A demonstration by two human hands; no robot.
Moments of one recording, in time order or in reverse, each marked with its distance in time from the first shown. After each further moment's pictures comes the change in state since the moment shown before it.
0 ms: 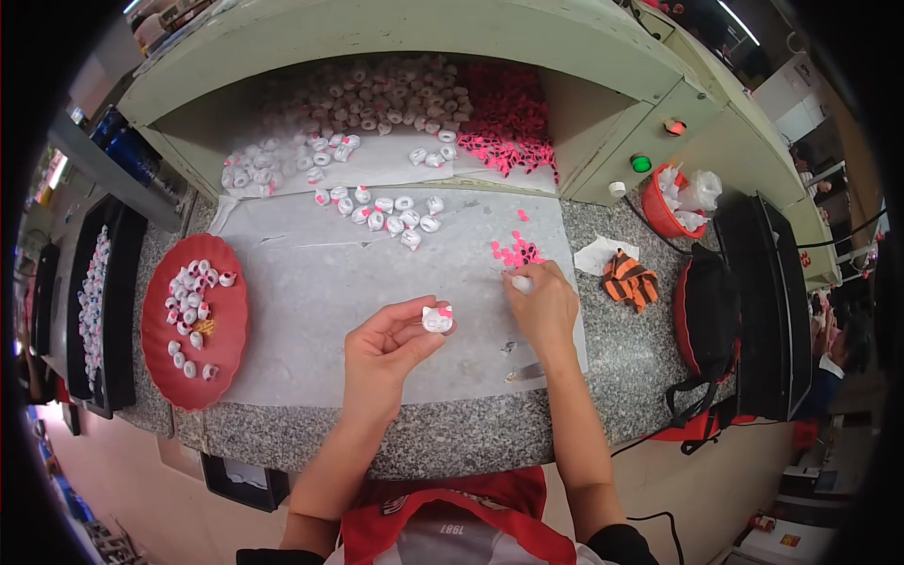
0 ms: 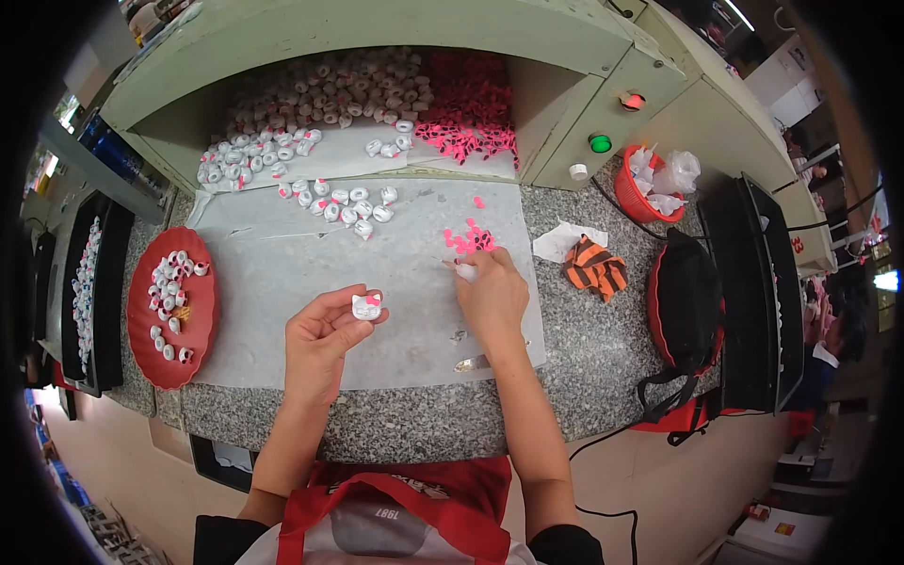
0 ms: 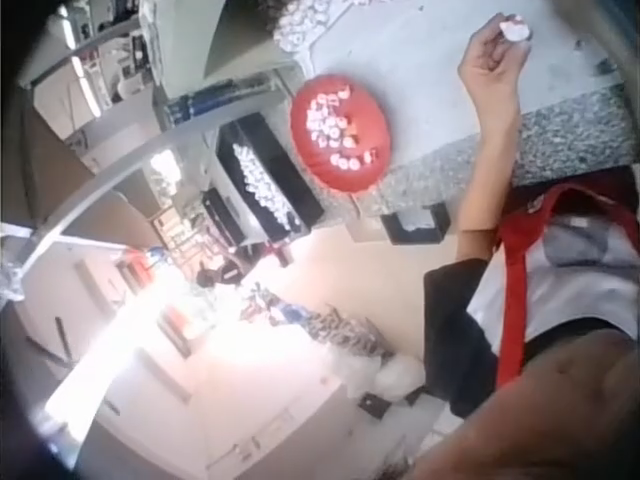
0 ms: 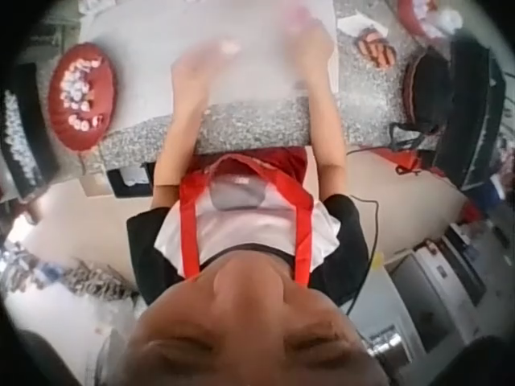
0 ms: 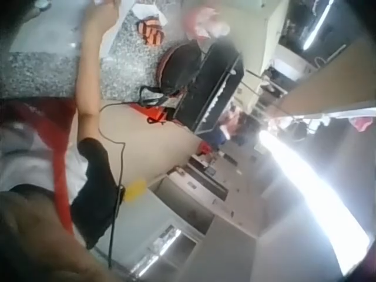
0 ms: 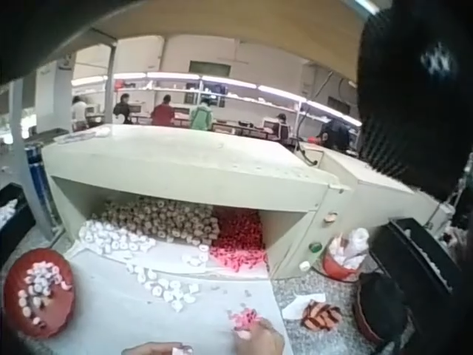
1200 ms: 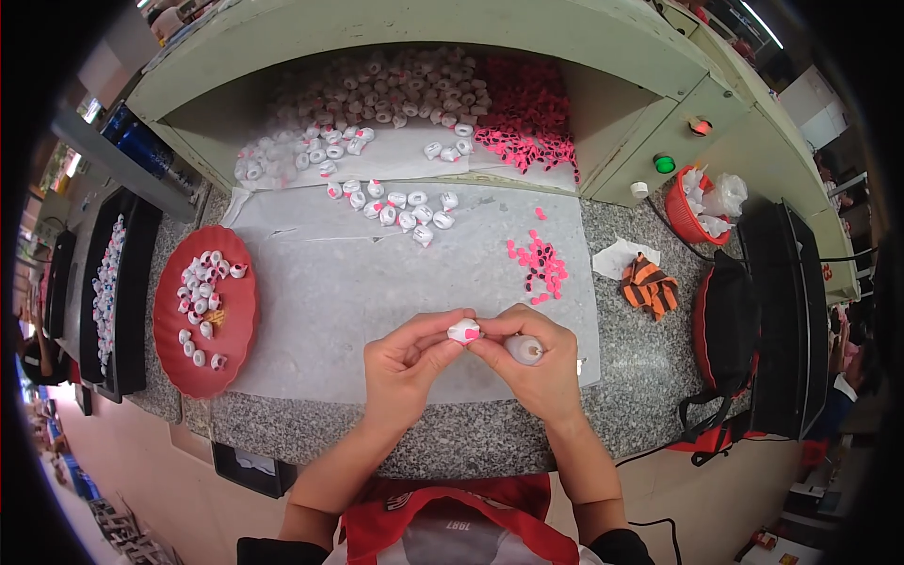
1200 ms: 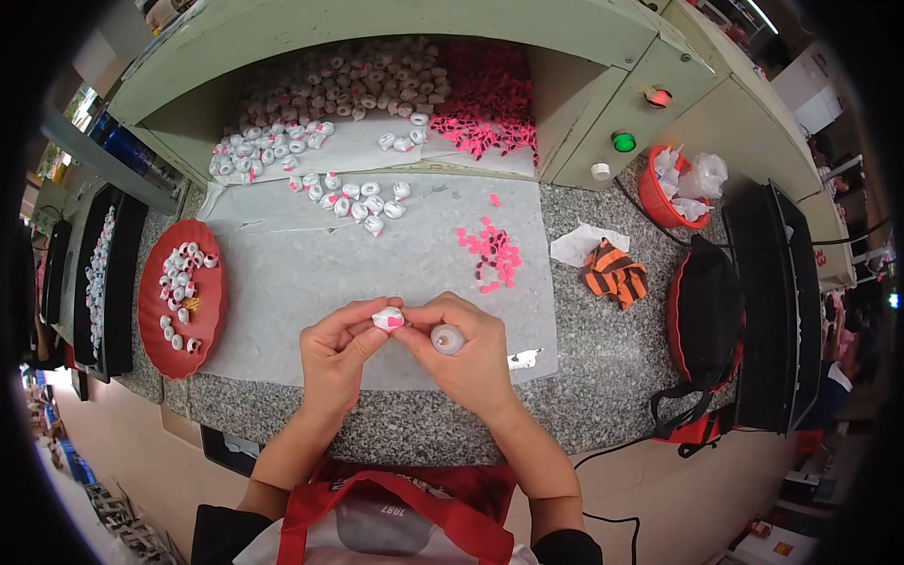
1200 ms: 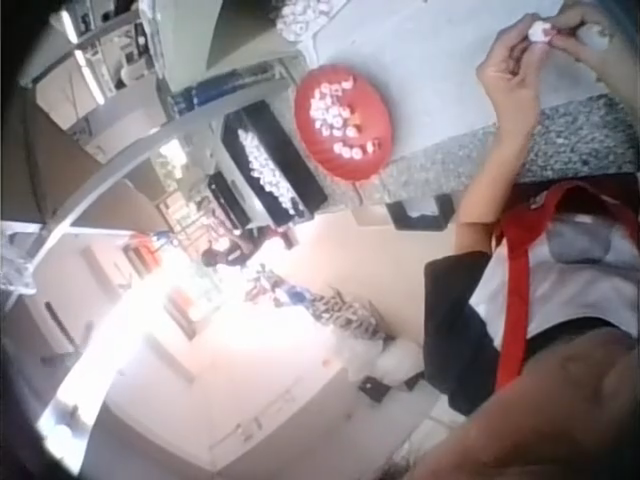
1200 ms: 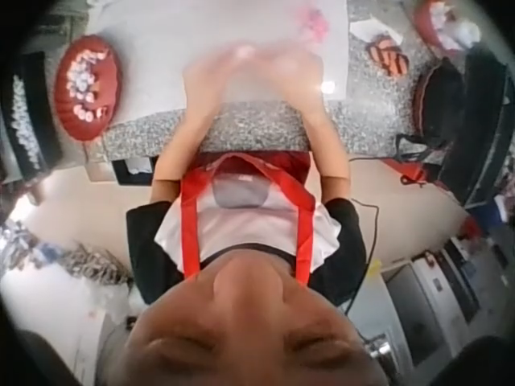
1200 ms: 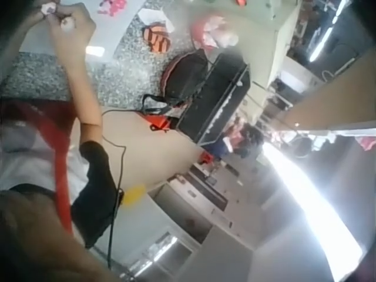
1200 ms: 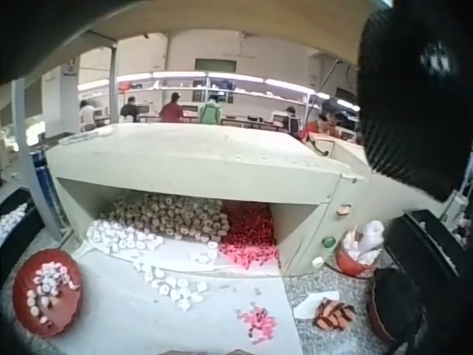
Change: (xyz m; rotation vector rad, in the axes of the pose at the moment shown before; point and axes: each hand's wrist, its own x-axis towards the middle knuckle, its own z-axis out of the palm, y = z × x) left_hand -0.006 -0.014 0.009 0.026 -0.056 0.146; right_hand -0.037 -0.048 -0.039 0.971 -0.331 -0.014
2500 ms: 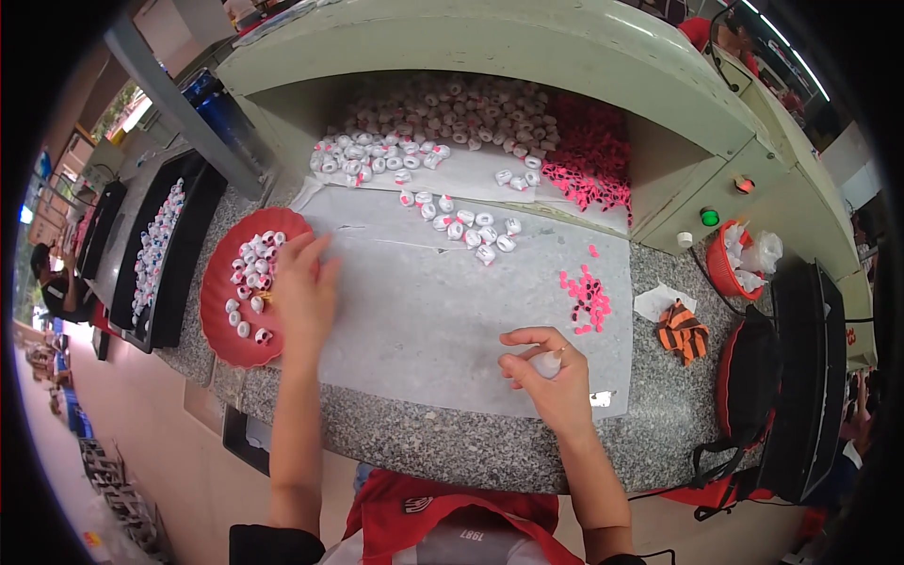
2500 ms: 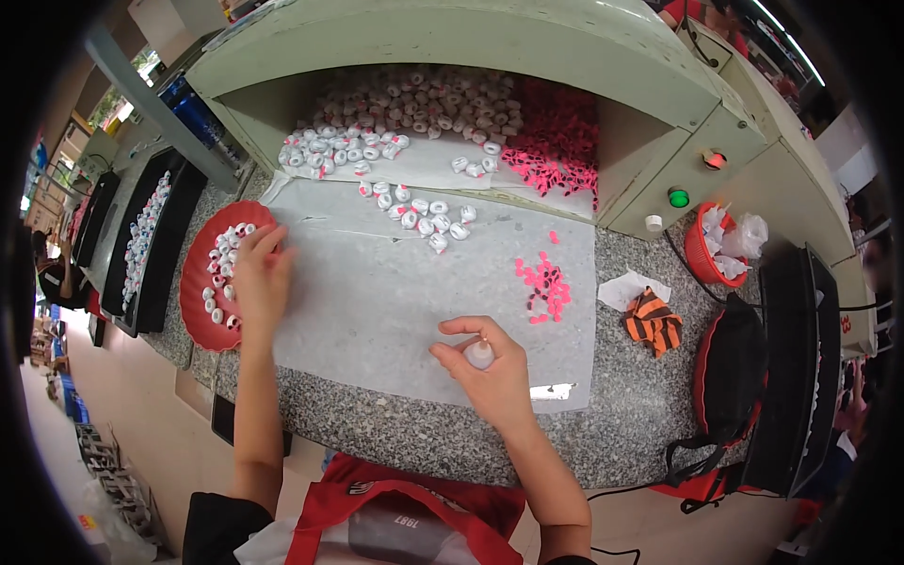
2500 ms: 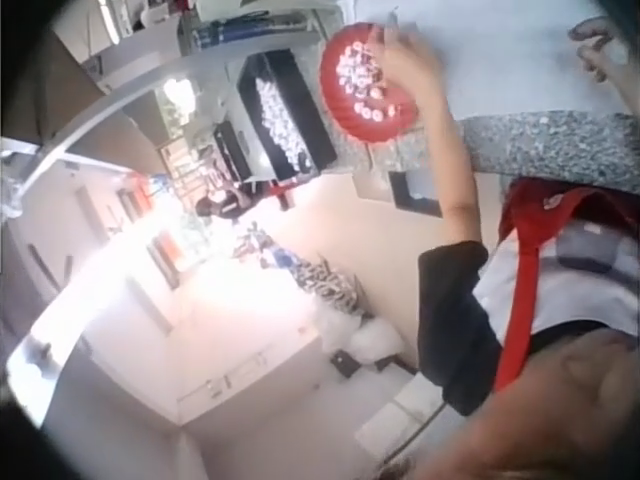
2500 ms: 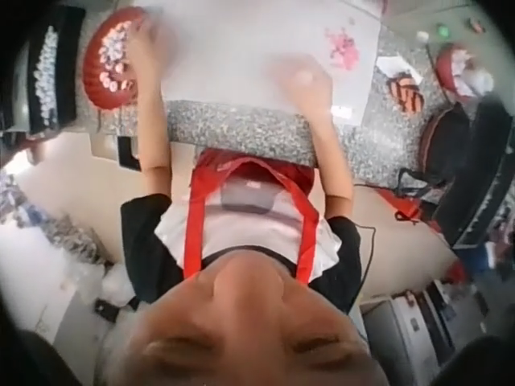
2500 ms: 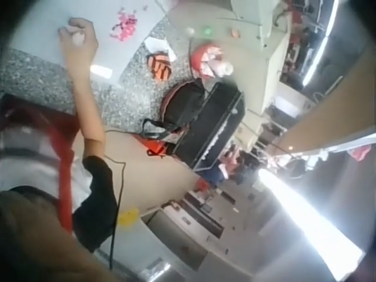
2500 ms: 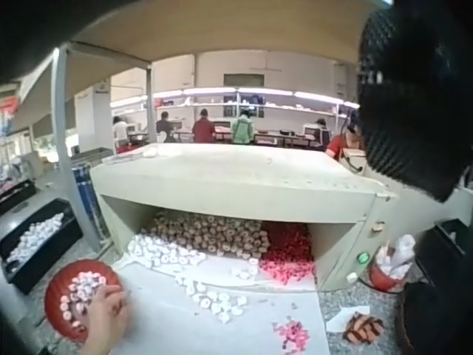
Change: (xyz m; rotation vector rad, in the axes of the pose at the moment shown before) left_hand 0.040 0.061 -0.134 1.493 0.579 0.382; right_hand 0.000 0.013 0.011 0.113 -0.118 0.240
